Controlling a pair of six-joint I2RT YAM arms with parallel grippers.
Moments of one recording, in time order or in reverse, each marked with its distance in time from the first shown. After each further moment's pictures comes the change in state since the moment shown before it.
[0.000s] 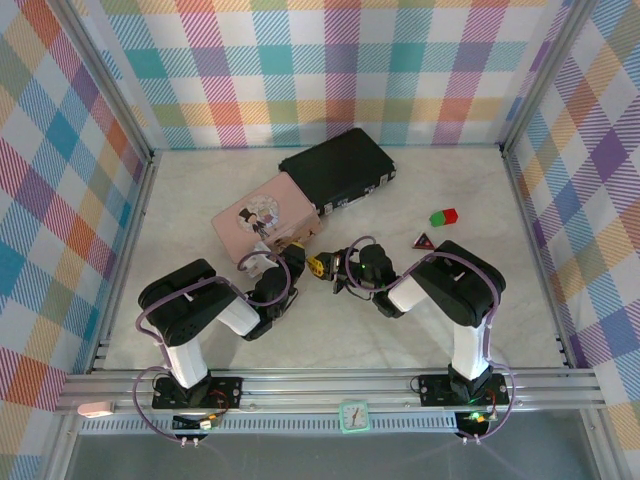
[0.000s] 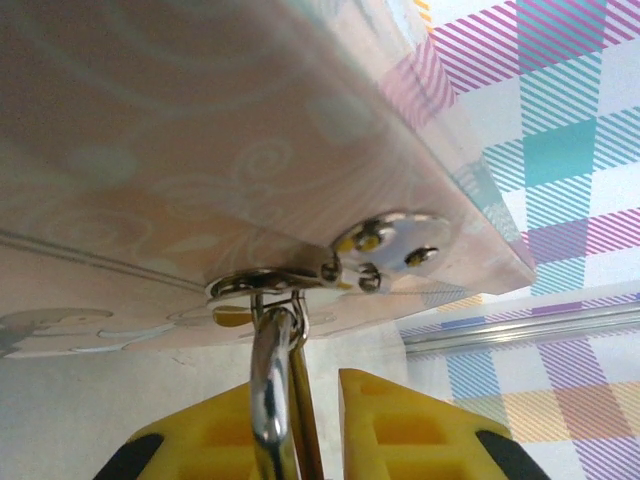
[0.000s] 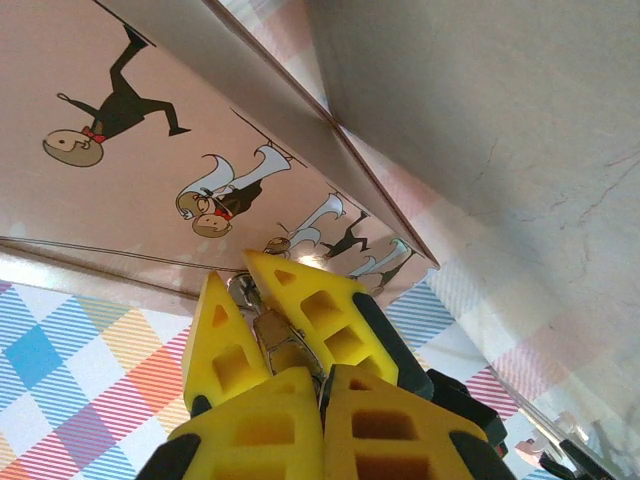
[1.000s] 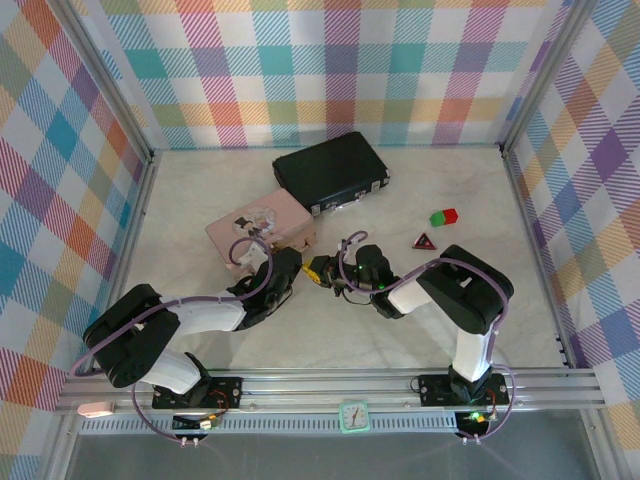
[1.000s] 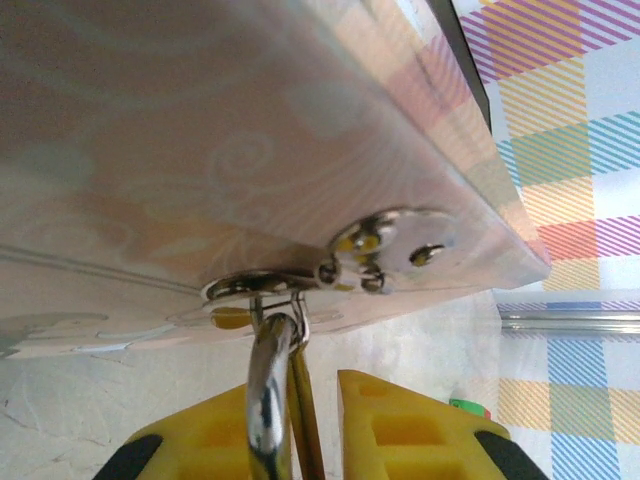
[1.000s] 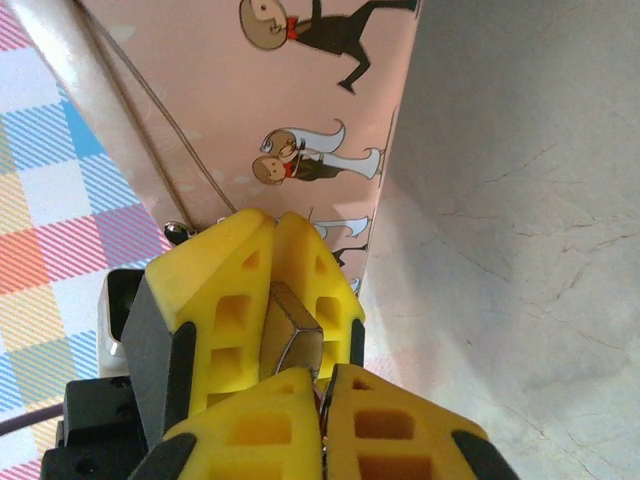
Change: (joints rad) left arm 0.008 -0.345 0.109 -0.782 0.064 -0.117; right arm 0.040 -0.058 0.000 -0.091 -0.042 -0.481
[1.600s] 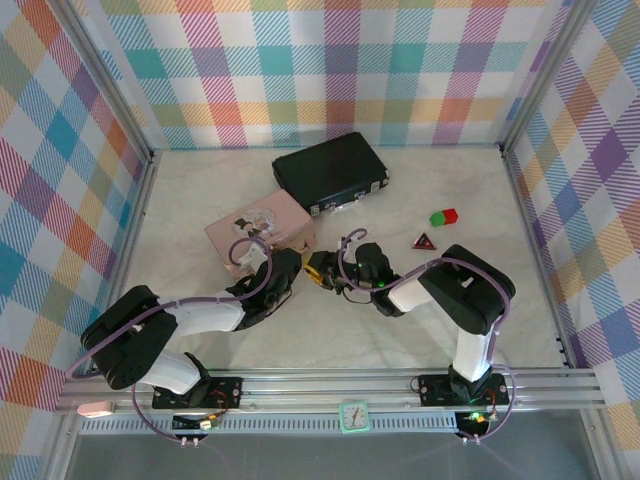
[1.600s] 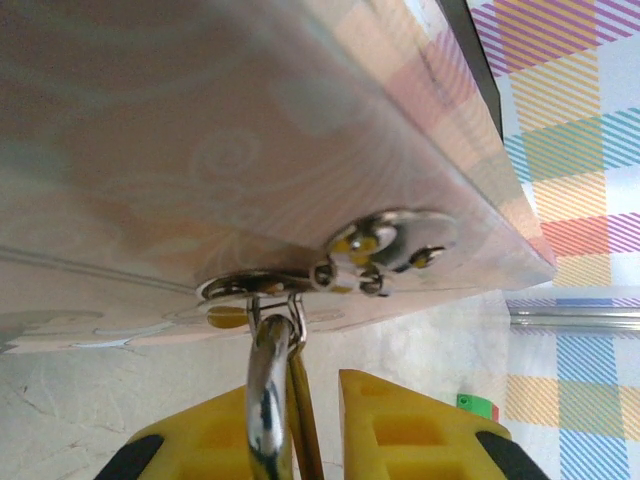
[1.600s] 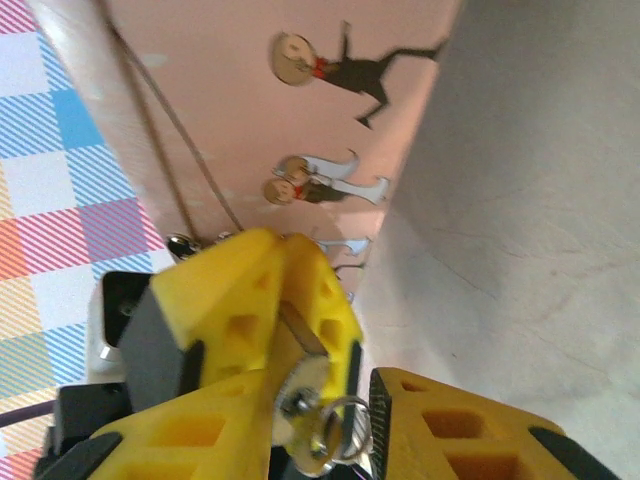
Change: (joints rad) left arm 0.002 -0.012 0.004 -0.034 0.010 -0.004; right arm -0.006 -0.011 0.008 -0.046 -0.003 -0.071
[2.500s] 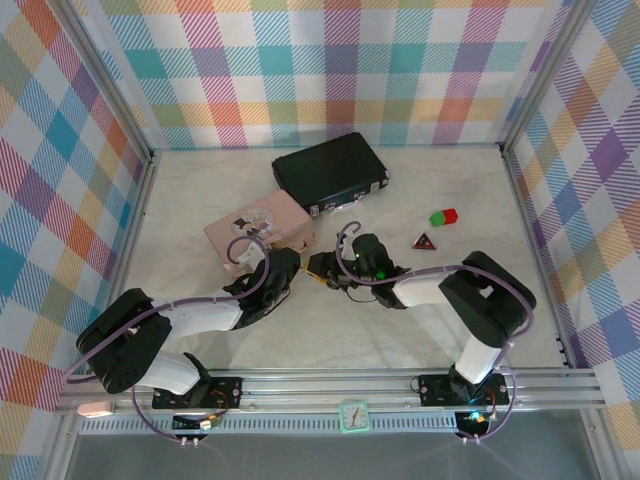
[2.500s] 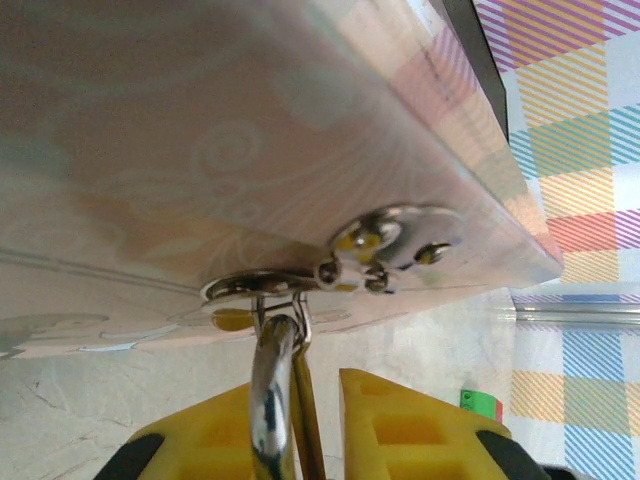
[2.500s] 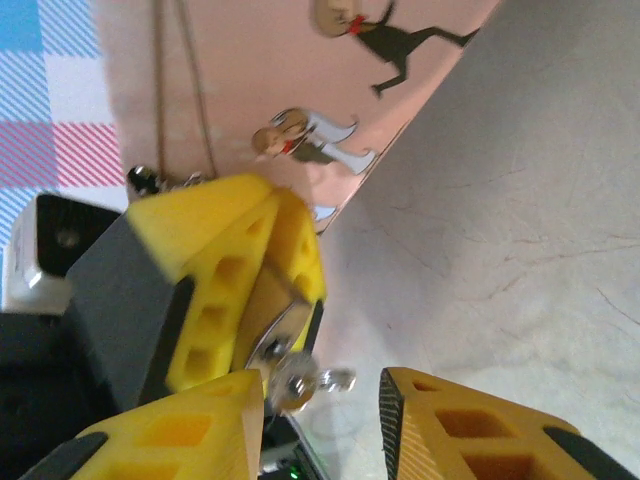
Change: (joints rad) left arm 0.011 -0.031 0.012 -0.062 0.020 0.006; right arm -0.020 -0.100 0.062 -0.301 -0.056 -0.275
